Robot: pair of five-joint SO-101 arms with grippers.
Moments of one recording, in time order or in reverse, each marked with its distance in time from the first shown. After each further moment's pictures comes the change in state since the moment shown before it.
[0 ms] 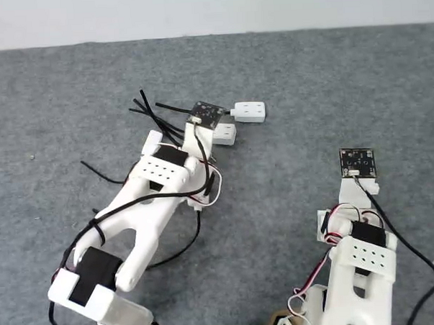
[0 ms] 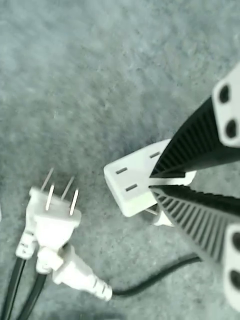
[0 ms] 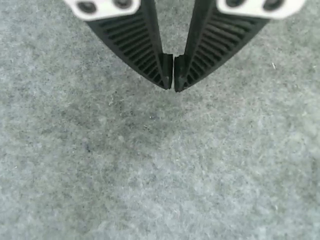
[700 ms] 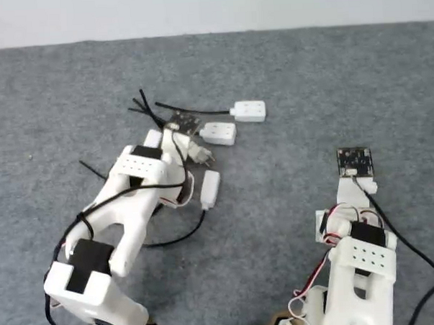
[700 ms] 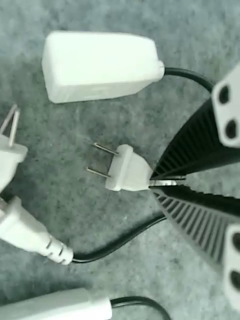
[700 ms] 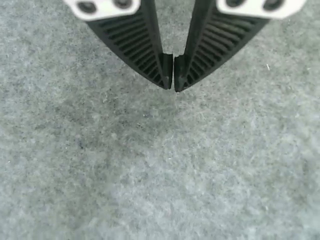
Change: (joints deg) left arm -7.9 1.3 2.1 1.5 -11.0; right arm -1.6 0.0 0.1 0.0 0.0
